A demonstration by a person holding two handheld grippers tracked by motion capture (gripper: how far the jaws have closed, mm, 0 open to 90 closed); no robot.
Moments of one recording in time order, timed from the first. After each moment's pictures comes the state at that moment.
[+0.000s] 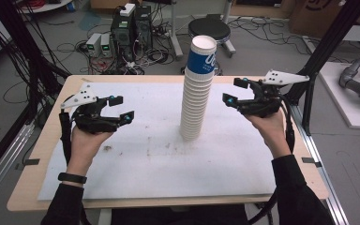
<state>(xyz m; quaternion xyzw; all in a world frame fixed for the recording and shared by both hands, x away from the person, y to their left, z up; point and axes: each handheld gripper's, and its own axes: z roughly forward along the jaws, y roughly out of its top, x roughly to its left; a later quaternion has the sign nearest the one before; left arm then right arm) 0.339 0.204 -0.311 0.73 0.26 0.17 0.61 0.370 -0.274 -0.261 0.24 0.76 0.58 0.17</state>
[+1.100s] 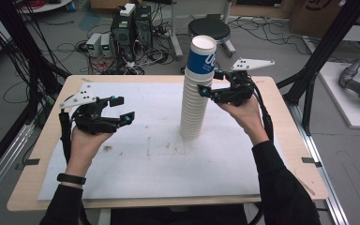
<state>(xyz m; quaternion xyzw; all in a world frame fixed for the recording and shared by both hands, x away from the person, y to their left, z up) 0.337 0.203 -0.310 0.73 0.25 0.16 0.61 0.404 -0.215 -0.256 0.25 0.77 0.56 0.15</state>
